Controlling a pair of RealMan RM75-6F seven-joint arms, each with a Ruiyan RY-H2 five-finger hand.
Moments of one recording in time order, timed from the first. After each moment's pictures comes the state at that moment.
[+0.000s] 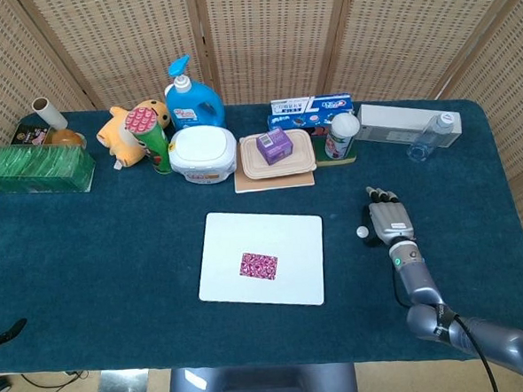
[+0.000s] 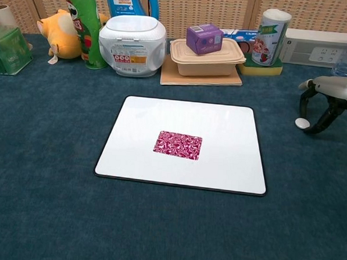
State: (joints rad) left arm 0.03 -0.97 -0.03 -1.85 1.49 1.58 0.10; right arm 0.73 -1.52 0.17 -1.29 -0.70 0.86 -0.46
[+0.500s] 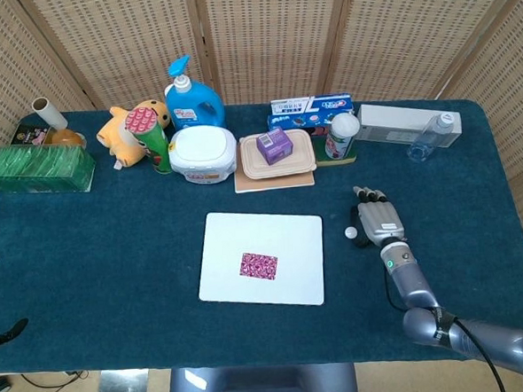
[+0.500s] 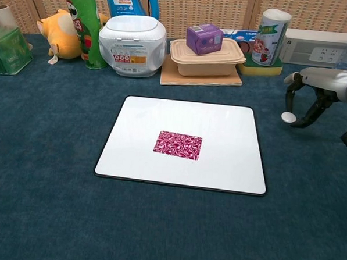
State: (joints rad) left arm 0.02 -0.97 -0.02 -1.85 1.49 1.57 0.09; right arm 0.75 -1.48 0.19 -1.45 -0.69 0.90 -0.50
